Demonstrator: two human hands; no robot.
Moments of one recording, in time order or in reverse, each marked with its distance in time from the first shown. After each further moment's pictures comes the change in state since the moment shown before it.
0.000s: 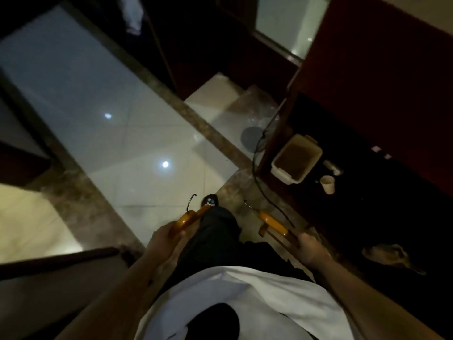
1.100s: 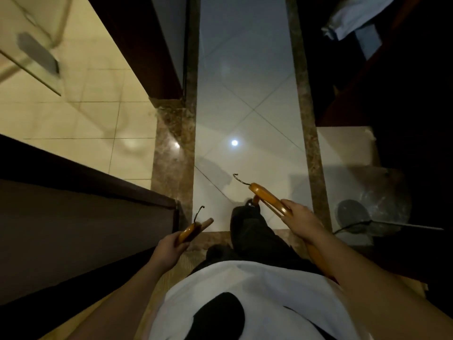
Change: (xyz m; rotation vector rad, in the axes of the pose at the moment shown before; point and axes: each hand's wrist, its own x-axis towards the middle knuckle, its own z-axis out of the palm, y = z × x) left_hand -0.015 -0.232 -0.132 -0.627 0.195 -0.506; right_hand 0.069 -0.472 -0.005 -0.466 -0.125 -0.598
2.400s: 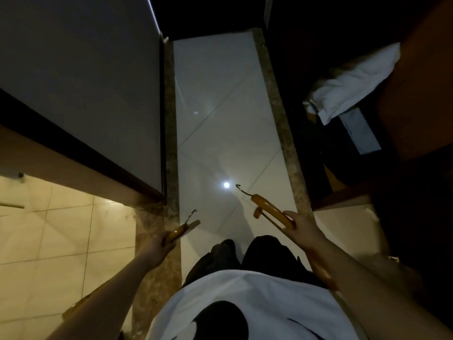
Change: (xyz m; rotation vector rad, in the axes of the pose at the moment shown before) left_hand 0.353 0.412 -0.294 0.255 0.072 0.139; right_hand 0.371 -0.146 -0.385 0.178 0.029 0.065
